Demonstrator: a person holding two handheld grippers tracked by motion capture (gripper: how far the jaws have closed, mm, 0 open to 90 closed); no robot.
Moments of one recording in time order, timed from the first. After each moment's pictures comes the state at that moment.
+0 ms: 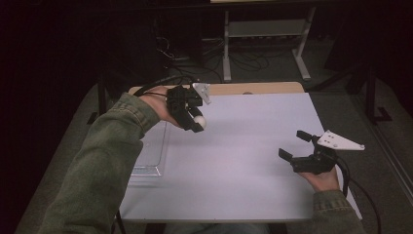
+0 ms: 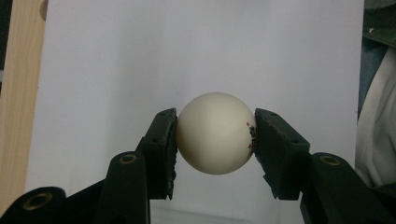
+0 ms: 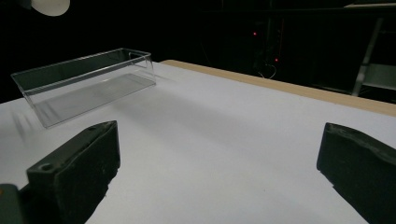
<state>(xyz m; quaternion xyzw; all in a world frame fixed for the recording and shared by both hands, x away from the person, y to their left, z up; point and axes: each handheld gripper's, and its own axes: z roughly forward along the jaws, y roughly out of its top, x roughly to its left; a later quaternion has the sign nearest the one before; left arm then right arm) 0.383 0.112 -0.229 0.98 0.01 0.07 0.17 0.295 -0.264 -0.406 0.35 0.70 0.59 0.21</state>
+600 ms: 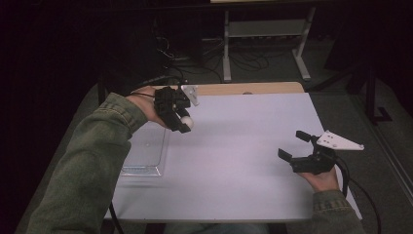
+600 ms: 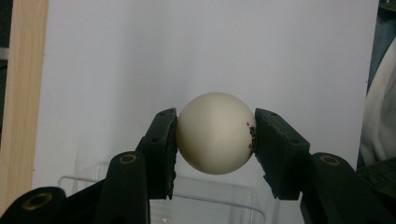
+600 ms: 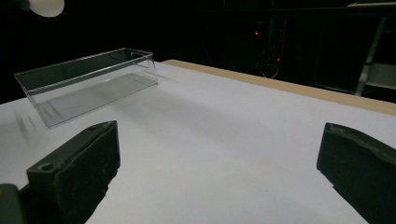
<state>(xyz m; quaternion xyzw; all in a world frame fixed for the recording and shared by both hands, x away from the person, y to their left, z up) 0.380 0.138 -0.228 0.99 0.02 0.08 0.14 0.295 -0.263 -0.406 0.35 0.70 0.59 0.20</state>
